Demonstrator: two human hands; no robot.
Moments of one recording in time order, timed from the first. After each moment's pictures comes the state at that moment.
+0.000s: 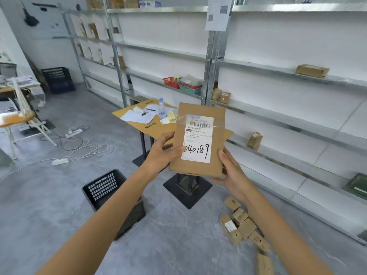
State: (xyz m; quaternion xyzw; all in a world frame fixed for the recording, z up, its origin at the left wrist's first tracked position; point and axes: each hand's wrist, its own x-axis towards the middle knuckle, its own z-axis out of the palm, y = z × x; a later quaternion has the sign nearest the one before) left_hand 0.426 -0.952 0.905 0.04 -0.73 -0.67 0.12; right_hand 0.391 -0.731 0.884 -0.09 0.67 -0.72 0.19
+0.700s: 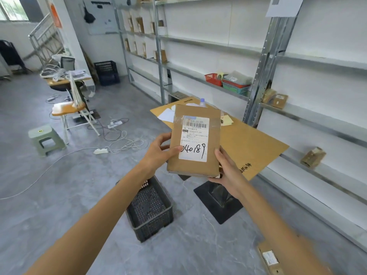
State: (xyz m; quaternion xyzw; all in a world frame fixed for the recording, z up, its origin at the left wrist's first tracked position) left_hand 0.334 -1.129 0.878 0.16 -0.73 -0.64 0.15; right_hand 0.257 -0.920 0.855 -0.12 0.64 -0.70 0.29
